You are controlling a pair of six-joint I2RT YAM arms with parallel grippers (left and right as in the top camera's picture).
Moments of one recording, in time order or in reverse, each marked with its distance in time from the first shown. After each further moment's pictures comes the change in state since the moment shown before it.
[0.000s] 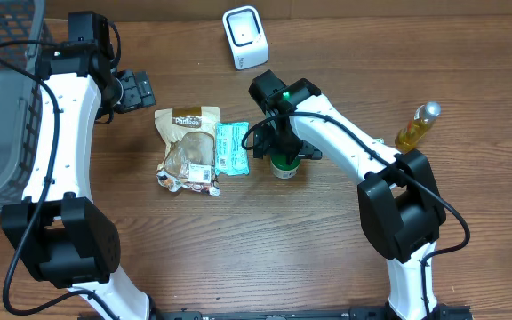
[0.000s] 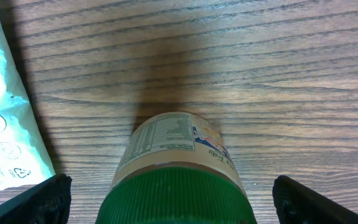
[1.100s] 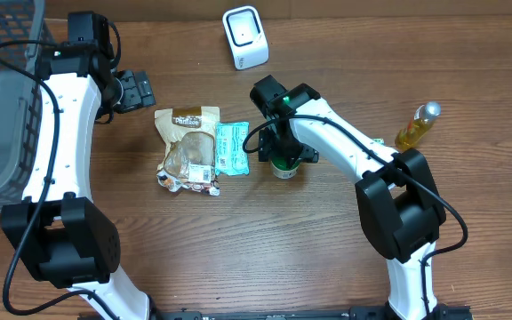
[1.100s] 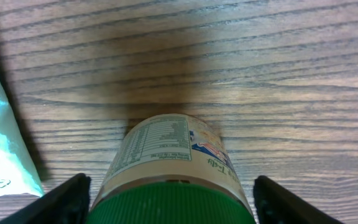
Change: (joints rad) left arm 0.000 0.000 0.000 0.000 0.000 0.000; right arm 0.000 0.000 -0.048 0.042 0.000 0.002
